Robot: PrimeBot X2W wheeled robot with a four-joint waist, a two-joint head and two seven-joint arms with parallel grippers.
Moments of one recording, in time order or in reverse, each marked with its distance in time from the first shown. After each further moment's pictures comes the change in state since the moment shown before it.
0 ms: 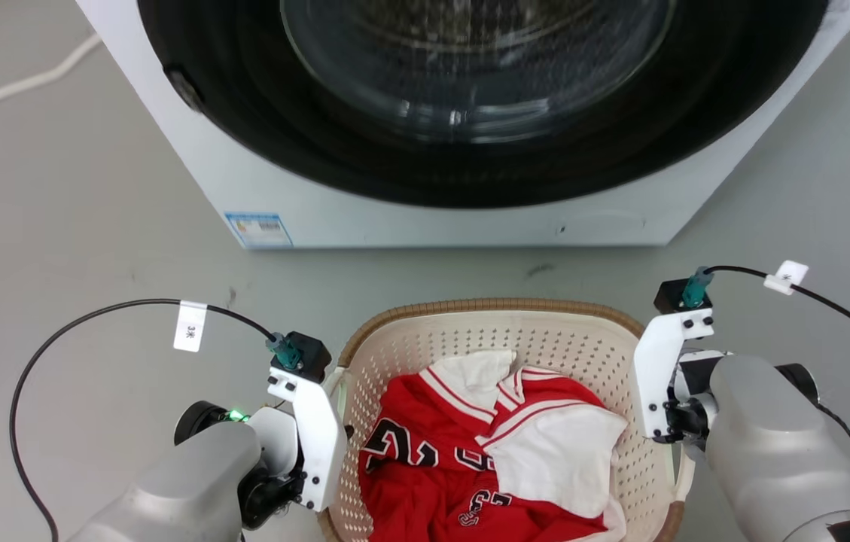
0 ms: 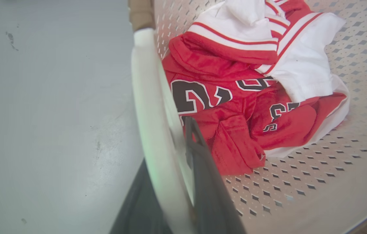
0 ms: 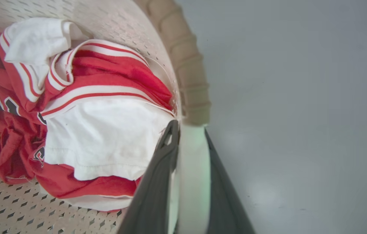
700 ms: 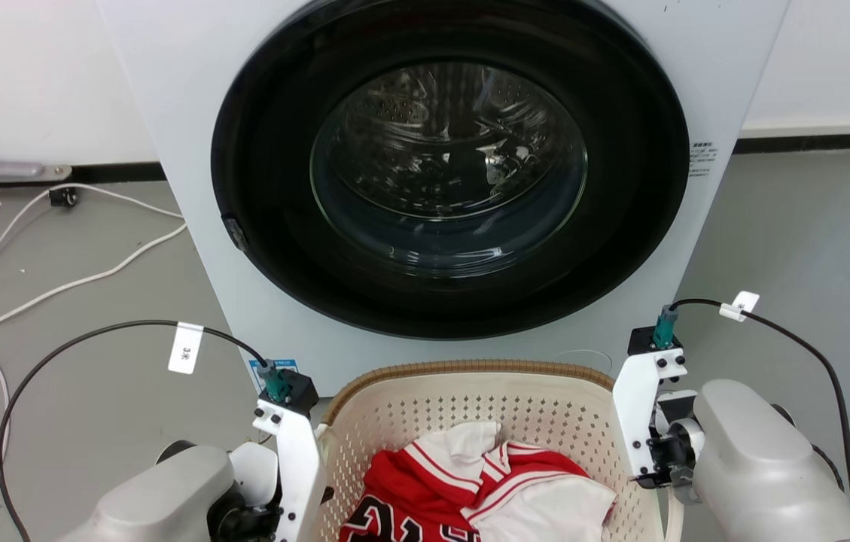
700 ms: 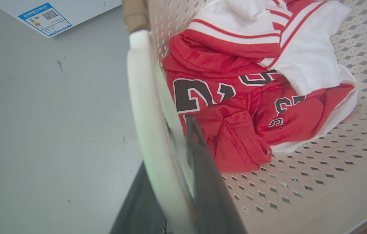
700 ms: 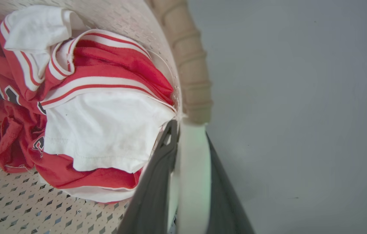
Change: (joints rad) left arm 0.044 0.117 -0.025 -0.154 -0.072 0.000 0.212; right arm 0.078 -0.016 0.289 -0.093 0.302 -0.001 0.266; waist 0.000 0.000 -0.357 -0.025
